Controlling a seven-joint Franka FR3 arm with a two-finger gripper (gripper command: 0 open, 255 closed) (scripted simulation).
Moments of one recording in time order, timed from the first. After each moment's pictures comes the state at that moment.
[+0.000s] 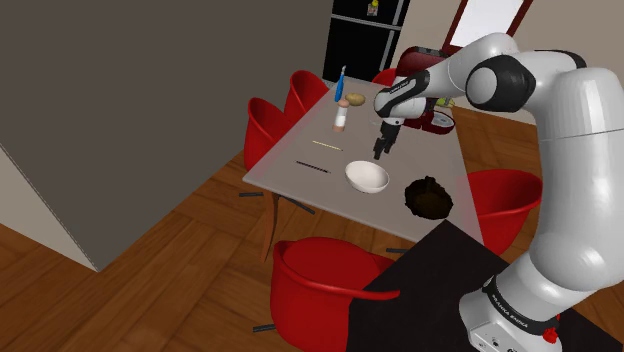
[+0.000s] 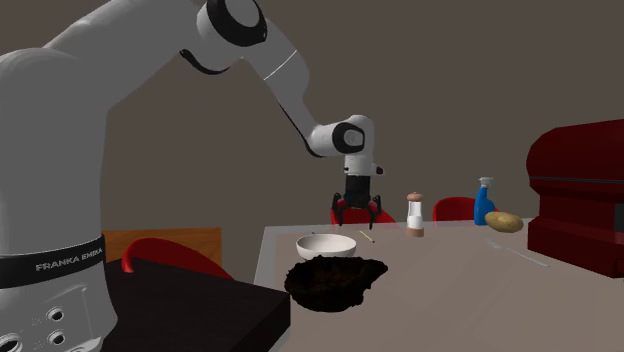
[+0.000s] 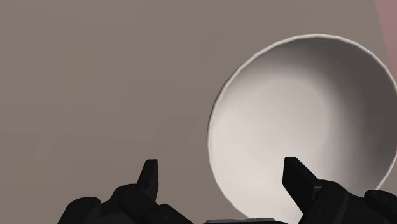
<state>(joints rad) -0.25 0.70 -0.23 -1.63 0.19 2.24 -0.71</state>
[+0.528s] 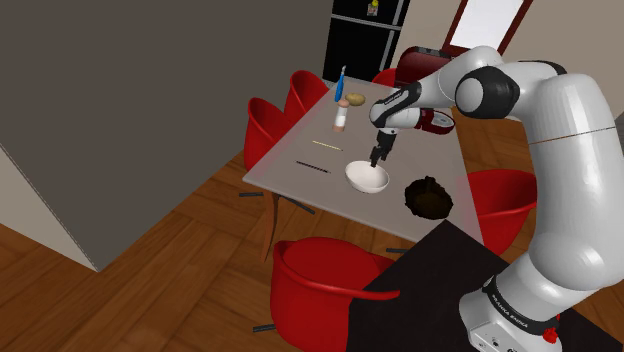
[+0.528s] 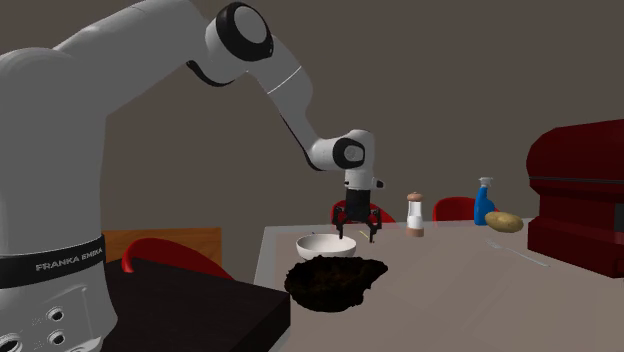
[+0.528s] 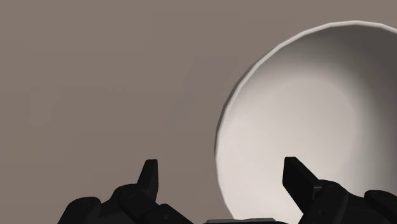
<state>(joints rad) -0.26 0.79 -0.21 -1.60 0.21 2.30 -0.71</state>
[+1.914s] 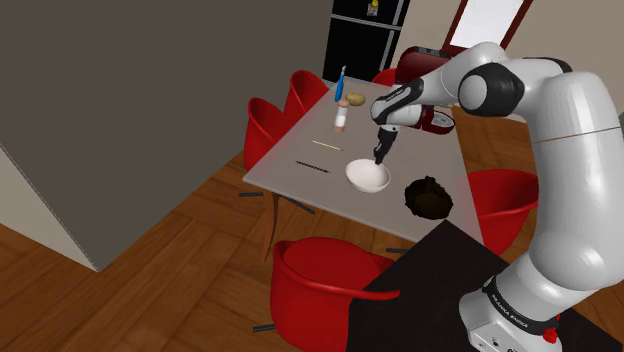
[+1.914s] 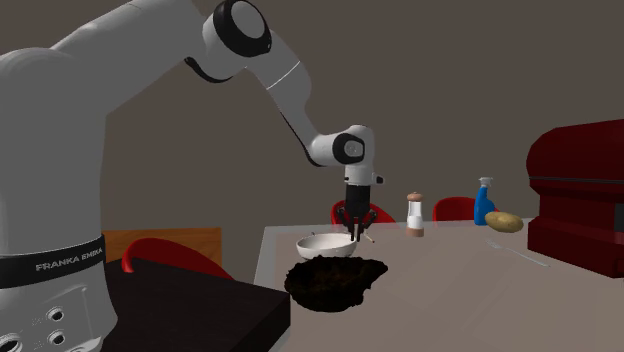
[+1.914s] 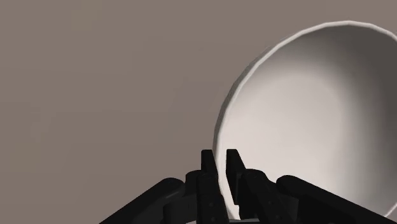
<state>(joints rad) -0.26 0.76 -0.22 -1.60 0.20 2.28 -0.71</state>
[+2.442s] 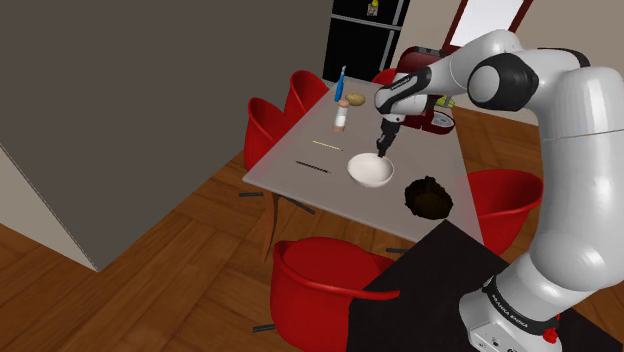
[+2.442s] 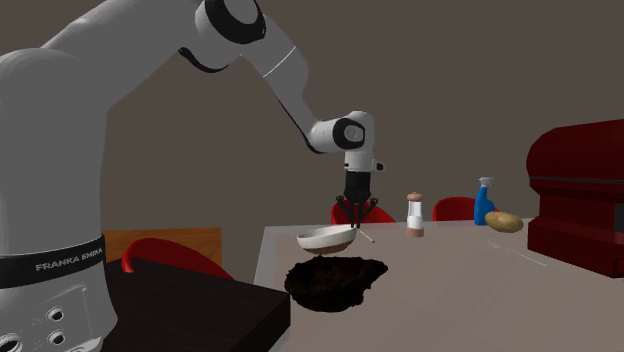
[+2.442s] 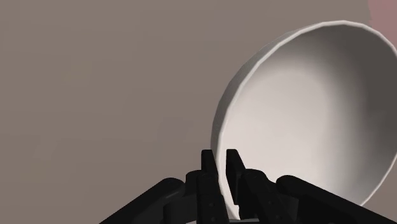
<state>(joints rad) -0.25 0.69 -0.23 -1.62 0.19 2.22 -0.70</state>
